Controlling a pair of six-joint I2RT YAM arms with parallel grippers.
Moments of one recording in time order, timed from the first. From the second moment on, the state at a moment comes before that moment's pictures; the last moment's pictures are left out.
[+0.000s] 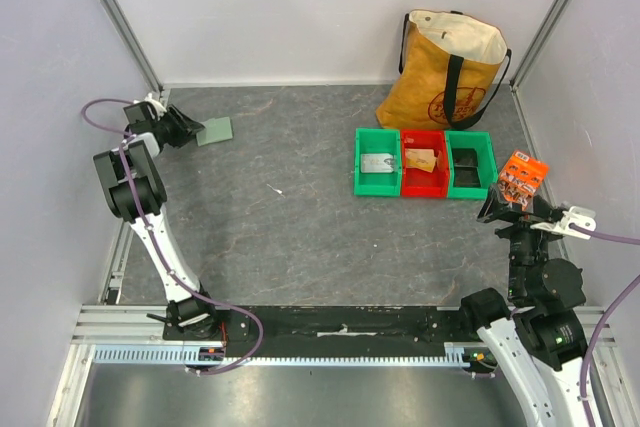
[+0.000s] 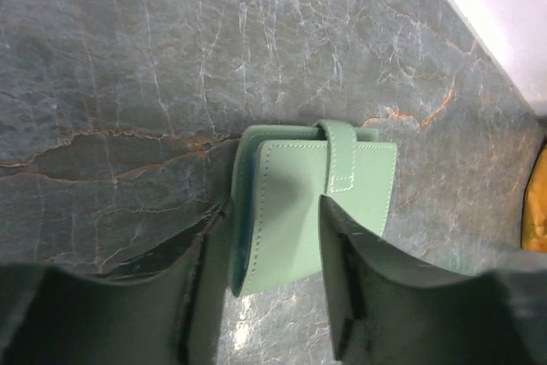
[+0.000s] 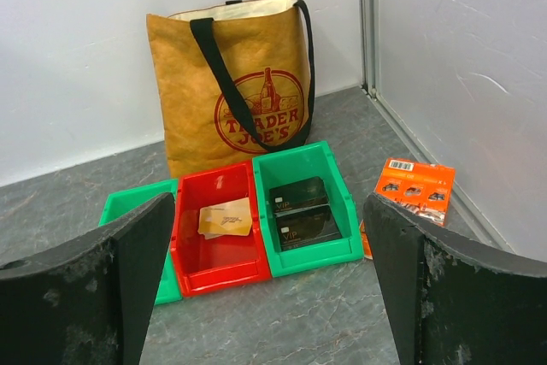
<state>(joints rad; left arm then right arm) 0.38 2.28 1.58 0.03 0.58 -0.45 0.34 0.07 0.61 -0.35 0.53 0.12</state>
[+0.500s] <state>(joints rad) 0.38 2.26 1.51 0.03 0.65 -0.48 0.34 0.04 0.61 -0.35 0.53 0.12</state>
